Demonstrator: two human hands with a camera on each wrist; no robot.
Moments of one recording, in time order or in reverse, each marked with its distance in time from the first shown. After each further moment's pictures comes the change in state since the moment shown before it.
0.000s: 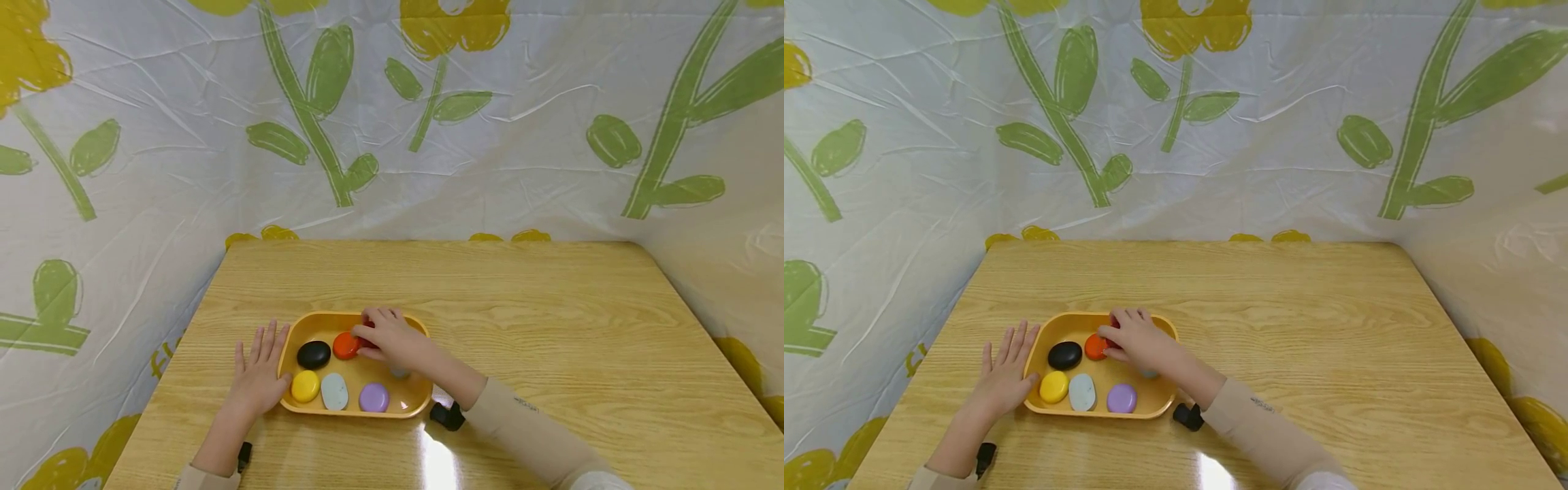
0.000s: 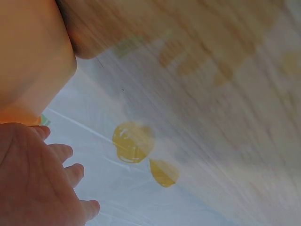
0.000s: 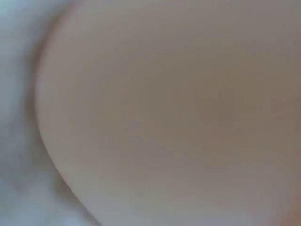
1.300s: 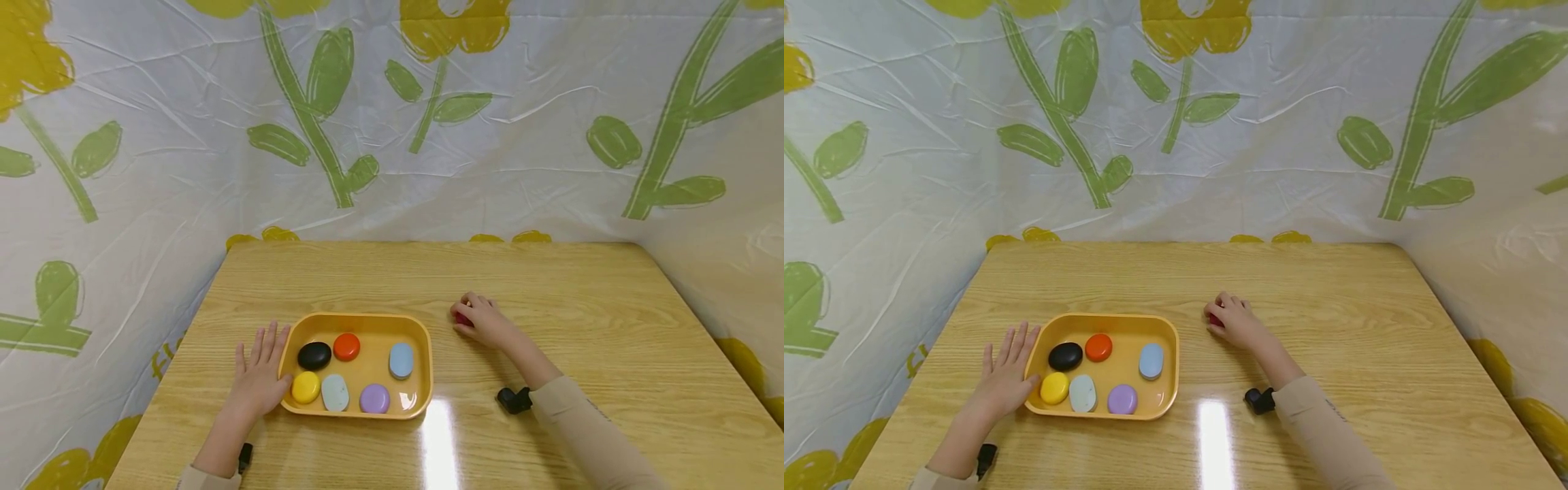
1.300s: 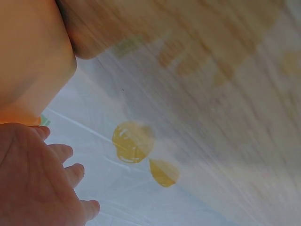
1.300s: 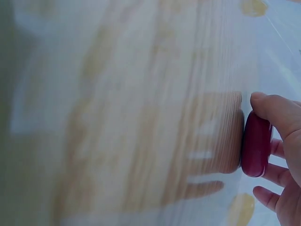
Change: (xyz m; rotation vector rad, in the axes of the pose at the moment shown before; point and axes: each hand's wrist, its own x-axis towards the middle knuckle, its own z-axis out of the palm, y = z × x) left_hand -0.001 0.003 -0.003 0.012 -0.004 -0.003; right_hand -0.105 0.128 0.007 0.017 0.033 0.326
